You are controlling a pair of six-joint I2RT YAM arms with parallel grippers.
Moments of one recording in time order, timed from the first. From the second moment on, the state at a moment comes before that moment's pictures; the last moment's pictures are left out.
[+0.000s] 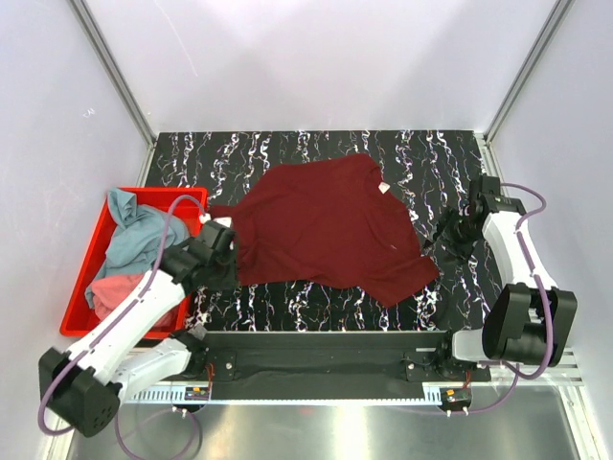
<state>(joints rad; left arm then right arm) -0.51 0.93 0.81 -0.95 -0.14 -0.53 -0.15 1.37 1.07 -0.98 -0.21 0.45</state>
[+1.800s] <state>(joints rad) -0.32 1.24 0.67 -0.57 -0.10 -0.70 -0.20 1.40 0.88 -0.95 -0.18 0.56</state>
